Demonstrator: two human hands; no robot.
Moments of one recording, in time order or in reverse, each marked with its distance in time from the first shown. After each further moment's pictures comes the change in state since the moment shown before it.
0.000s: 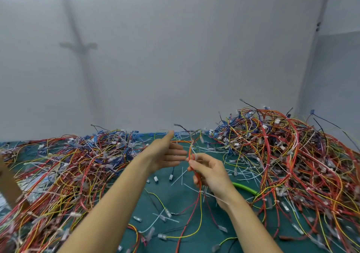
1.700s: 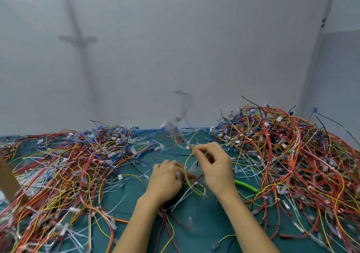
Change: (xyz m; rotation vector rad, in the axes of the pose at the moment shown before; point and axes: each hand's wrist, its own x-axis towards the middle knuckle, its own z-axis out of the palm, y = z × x) left_hand 0.000 -0.086 0.019 1.165 0.281 0.488; right_hand 0.003 0.000 0.002 -0.511 0.298 -0.514
